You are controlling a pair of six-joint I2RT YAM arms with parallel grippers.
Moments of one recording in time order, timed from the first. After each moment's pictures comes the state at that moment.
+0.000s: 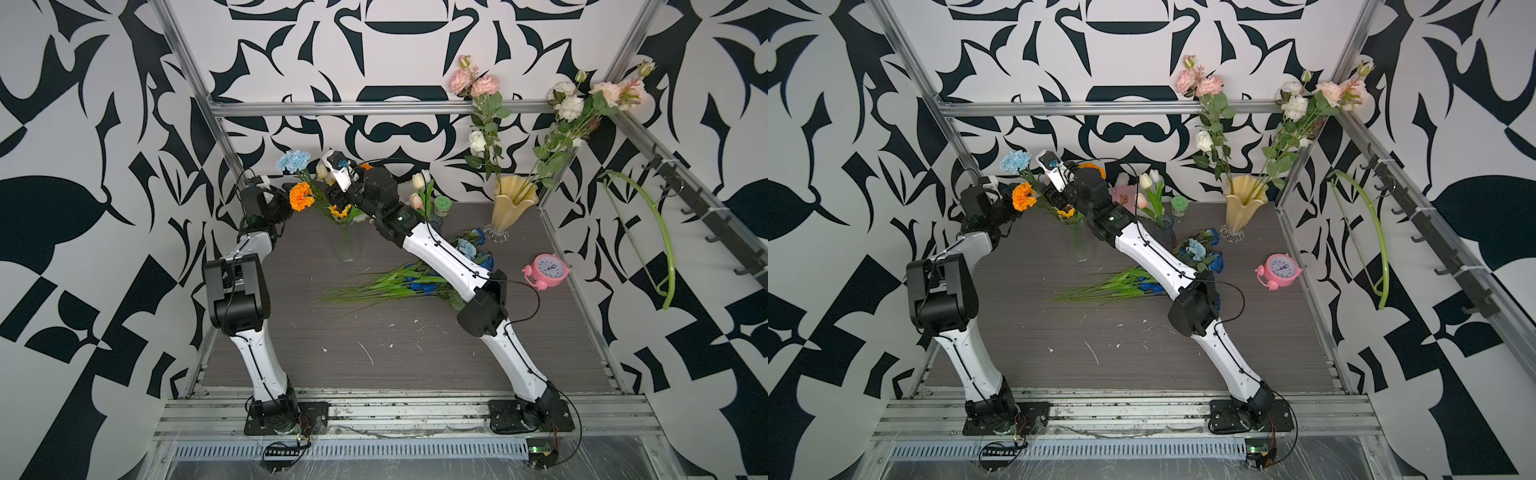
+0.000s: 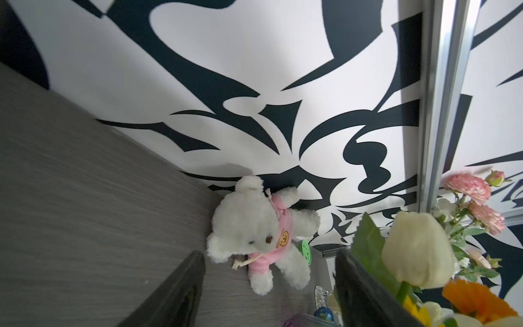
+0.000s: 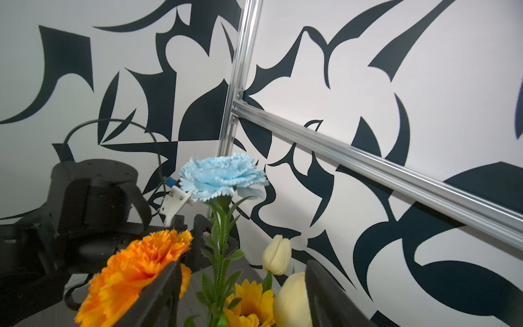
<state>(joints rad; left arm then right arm) 0.16 2.02 1.49 0.38 0.62 -0.92 0.82 2.42 2.58 -0.09 -0.05 -0.25</state>
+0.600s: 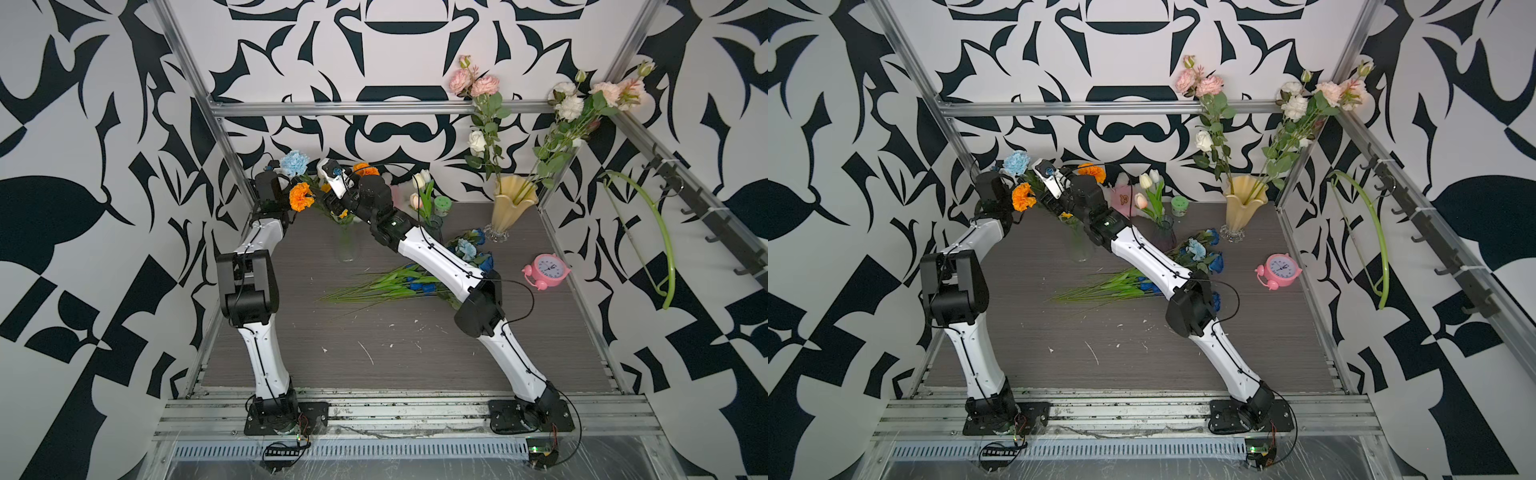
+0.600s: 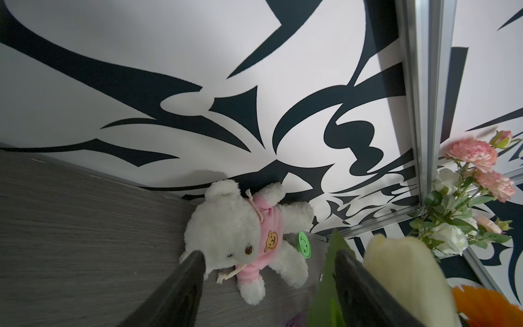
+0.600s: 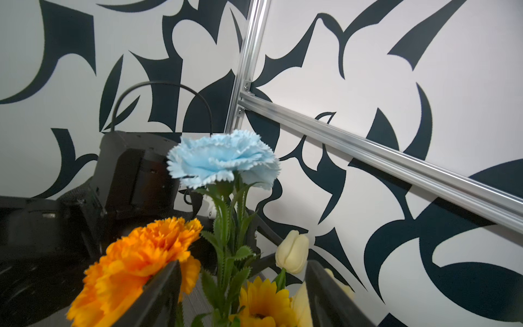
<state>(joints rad) 0.07 2.08 1.67 0.25 0.62 -0.80 0.82 2.45 2.56 -0.02 -0.05 -0.26</state>
